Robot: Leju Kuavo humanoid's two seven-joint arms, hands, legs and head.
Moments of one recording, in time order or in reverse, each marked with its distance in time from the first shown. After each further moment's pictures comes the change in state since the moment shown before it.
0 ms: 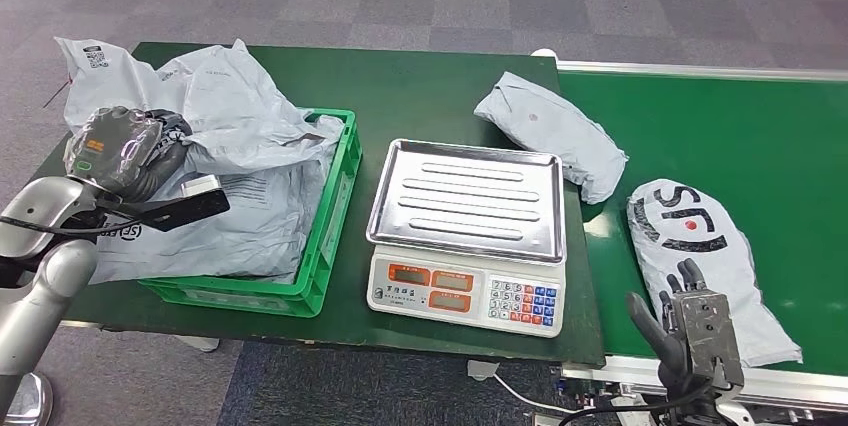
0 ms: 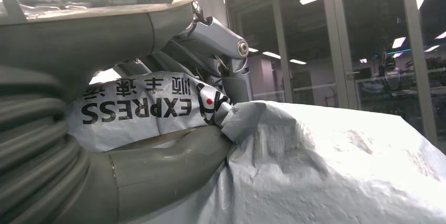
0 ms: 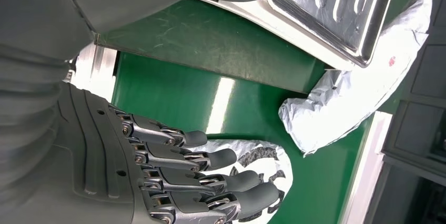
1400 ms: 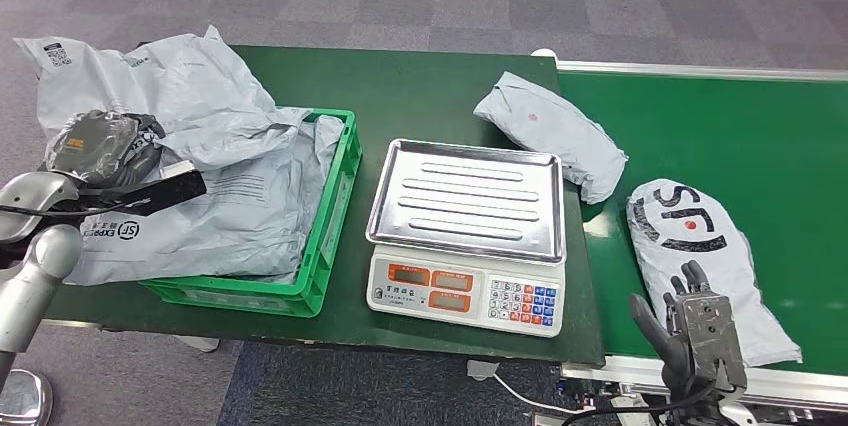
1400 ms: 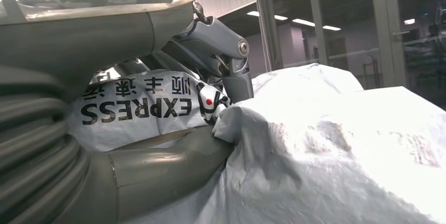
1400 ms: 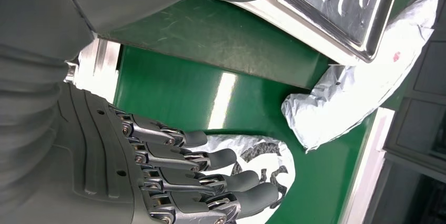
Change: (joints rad) left arm -0.062 0.019 0.026 0.228 0.022 0.009 -0.012; right arm 0.001 0.002 -0.018 0.003 0.011 0.011 -0.009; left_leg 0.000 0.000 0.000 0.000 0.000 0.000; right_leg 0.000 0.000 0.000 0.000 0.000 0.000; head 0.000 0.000
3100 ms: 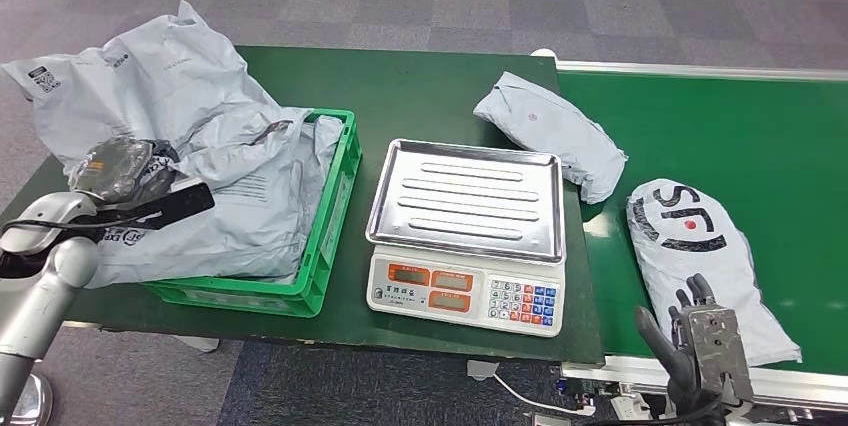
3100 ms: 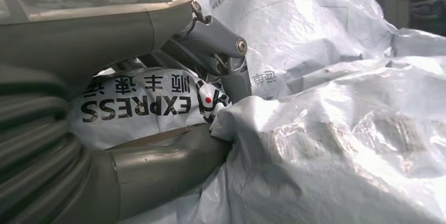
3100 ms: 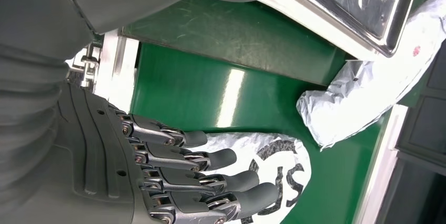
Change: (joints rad) left arm 0.025 -0.045 -0.002 0.112 0.072 -0.006 -0.046; right arm 0.039 0.018 -0.039 -0.014 0.002 0.026 -0.010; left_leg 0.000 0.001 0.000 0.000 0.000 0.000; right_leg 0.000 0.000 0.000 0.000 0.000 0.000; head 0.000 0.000
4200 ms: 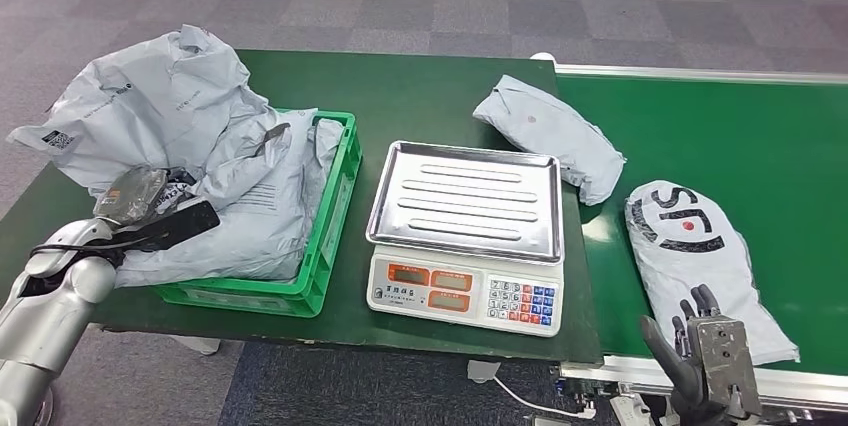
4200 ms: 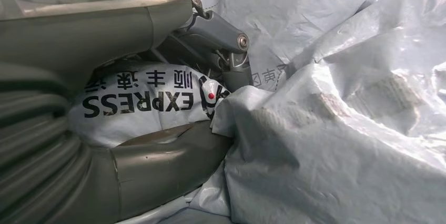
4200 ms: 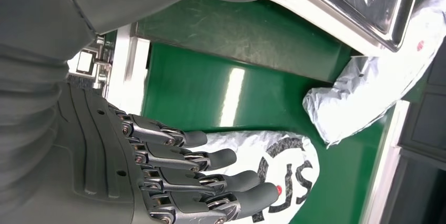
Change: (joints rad) left arm 0.041 -0.044 -0.002 0.163 0.106 0.022 -0.063; right arm 0.031 -0.002 -0.013 -0.006 -0.032 -0.008 -0.010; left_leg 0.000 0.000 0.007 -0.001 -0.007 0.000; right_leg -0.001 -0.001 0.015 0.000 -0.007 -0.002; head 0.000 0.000
